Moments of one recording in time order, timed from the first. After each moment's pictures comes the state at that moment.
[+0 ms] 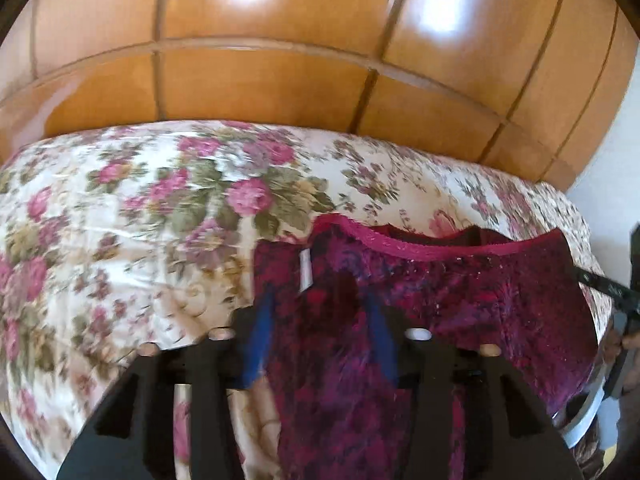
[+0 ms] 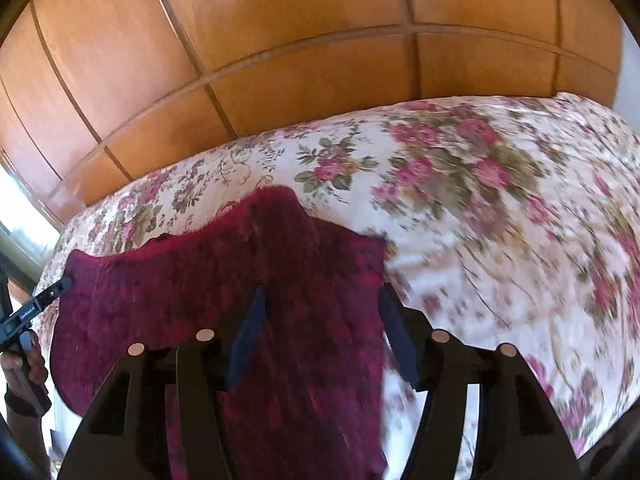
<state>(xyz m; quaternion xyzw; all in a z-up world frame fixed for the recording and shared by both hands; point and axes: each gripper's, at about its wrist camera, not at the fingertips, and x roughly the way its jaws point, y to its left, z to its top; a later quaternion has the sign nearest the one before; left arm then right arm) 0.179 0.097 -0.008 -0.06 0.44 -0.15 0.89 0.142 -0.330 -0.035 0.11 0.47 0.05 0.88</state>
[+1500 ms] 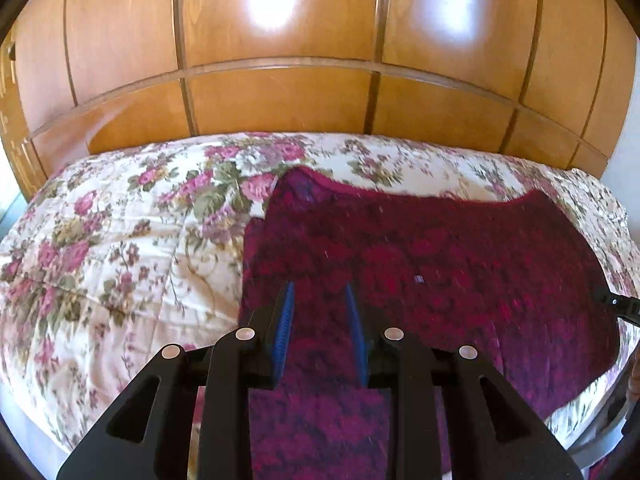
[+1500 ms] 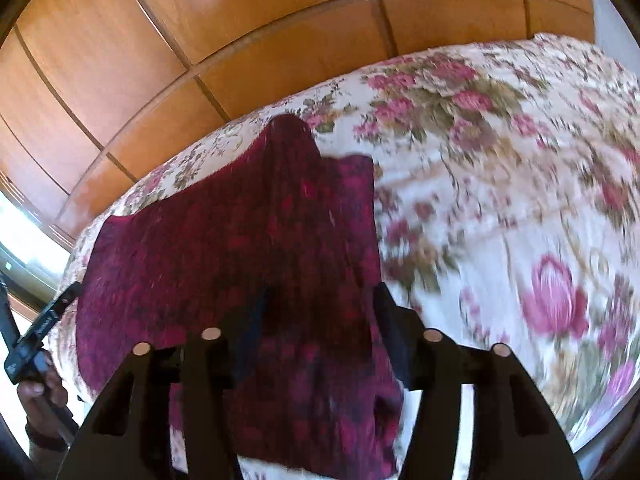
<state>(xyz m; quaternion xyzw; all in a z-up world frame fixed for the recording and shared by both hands) 0.111 0.048 -0.009 -0.01 0.40 -0.06 0.92 0.062 -0.347 -0.069 0.20 0.46 0.05 0.87</state>
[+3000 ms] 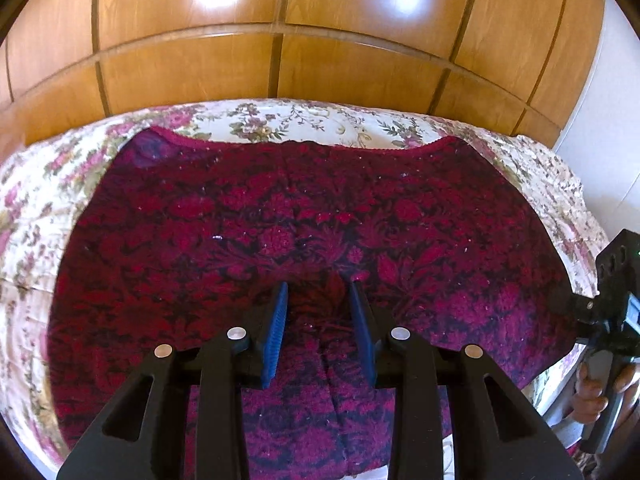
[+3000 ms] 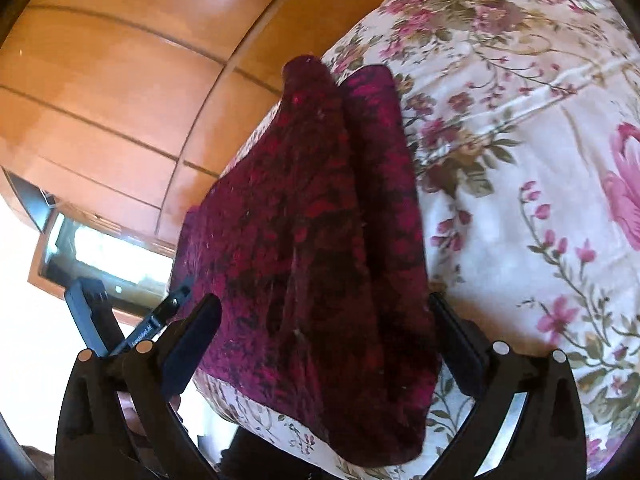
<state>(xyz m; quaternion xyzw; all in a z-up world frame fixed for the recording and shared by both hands) 0.106 -0.051 -0.036 -0.03 0.43 -0.15 0.89 0.060 -0.374 -0.116 0.36 0.47 0.20 0.78</state>
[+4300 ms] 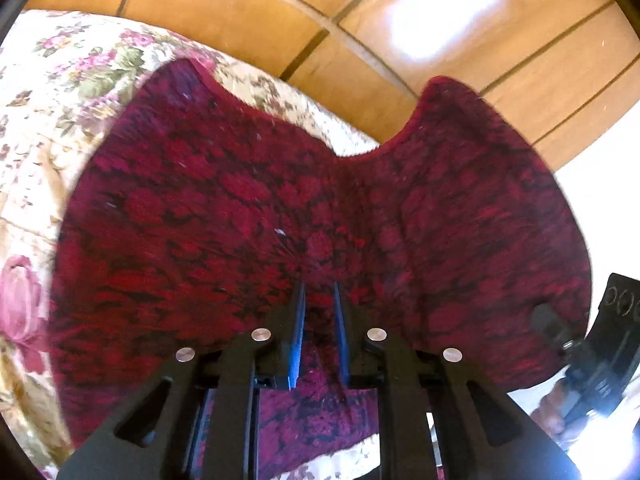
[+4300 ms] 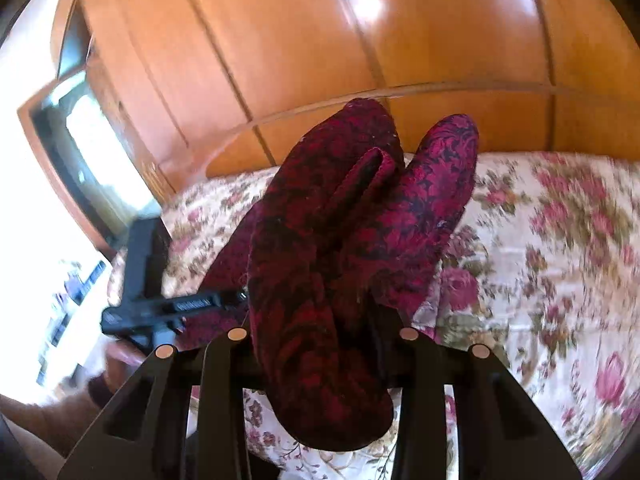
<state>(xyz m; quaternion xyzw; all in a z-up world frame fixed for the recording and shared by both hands) 0.119 0.065 -0.039 -0.27 0.45 -0.25 0.82 0.044 -0.191 0.026 0.06 0.37 0.25 0.89</state>
